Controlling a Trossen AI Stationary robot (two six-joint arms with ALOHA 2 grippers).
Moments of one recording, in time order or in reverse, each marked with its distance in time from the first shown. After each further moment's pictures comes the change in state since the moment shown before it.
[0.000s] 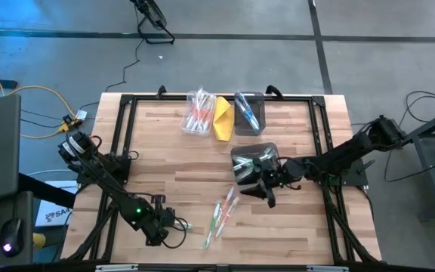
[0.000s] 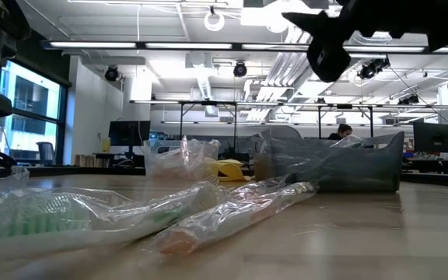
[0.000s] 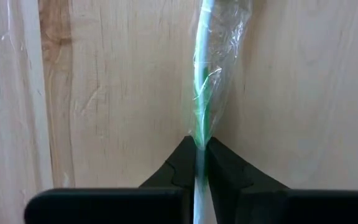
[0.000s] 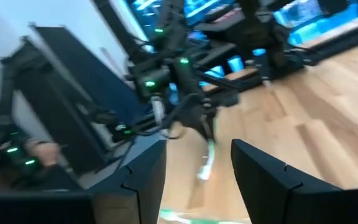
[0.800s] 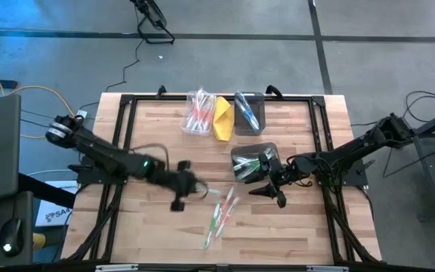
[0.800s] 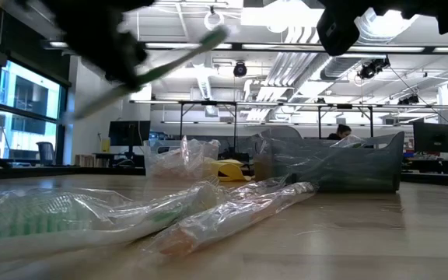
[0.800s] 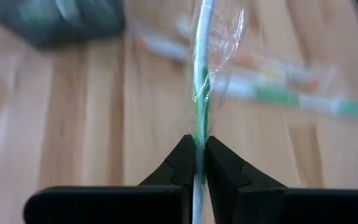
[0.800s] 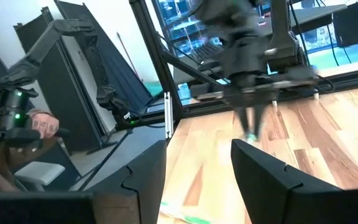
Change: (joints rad) left arm 0.443 -0.293 -0.002 0.176 -0.056 0.562; right arm 0.007 -0.182 0.000 -0.164 -0.059 -0.184
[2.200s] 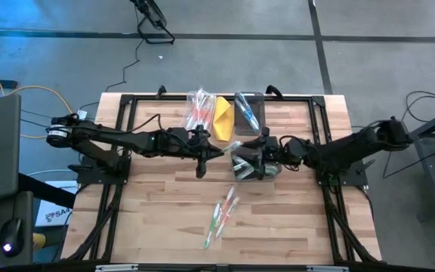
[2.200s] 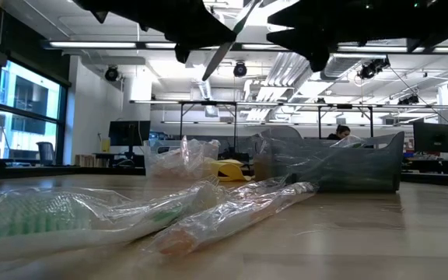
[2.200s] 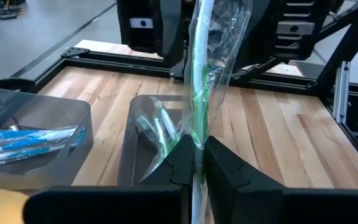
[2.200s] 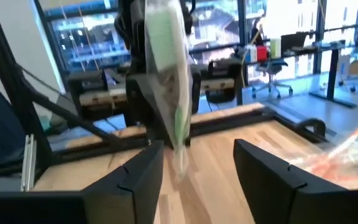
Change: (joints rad) left arm 0.368 0.000 0.001 0.588 0.119 0.139; right arm -0.224 0.073 0.001 0.133 0.233 -0.186
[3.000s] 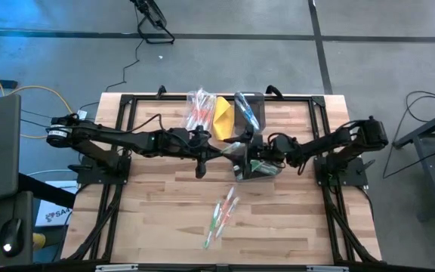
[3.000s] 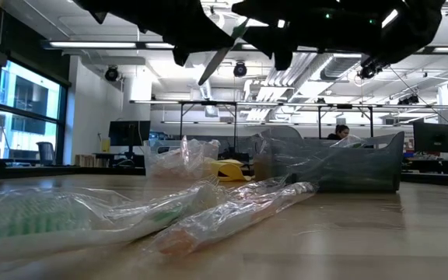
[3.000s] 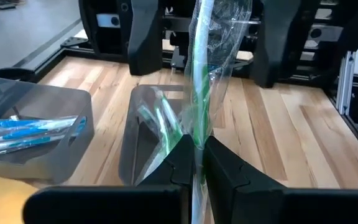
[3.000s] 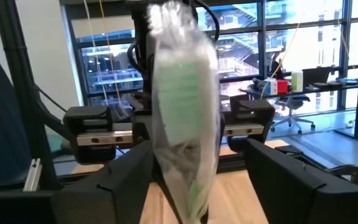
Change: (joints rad) left arm 0.000 0.001 0.001 -0.038 0.000 -0.003; right arm -0.080 0.298 0.127 0.327 -0.156 -0.060
